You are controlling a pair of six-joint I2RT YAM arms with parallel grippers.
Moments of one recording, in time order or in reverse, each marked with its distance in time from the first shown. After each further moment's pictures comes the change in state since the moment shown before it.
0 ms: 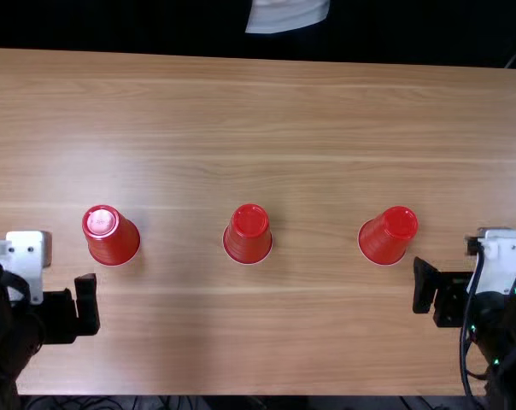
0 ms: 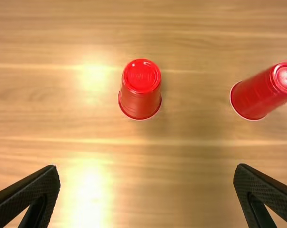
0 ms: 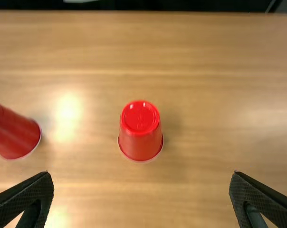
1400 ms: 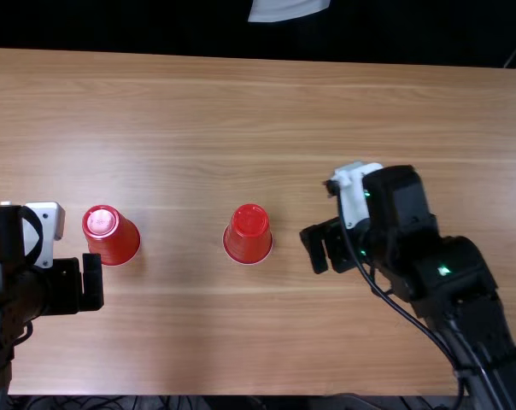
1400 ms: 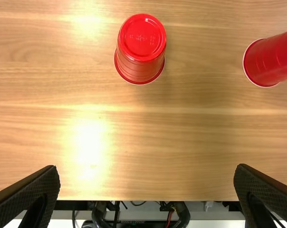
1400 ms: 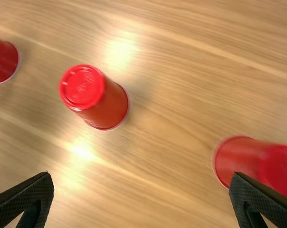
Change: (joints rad) left arm 0.000 0.212 0.090 -0.135 0.000 0.000; right arm 0.521 0.511 0.257 0.023 -0.001 0.095
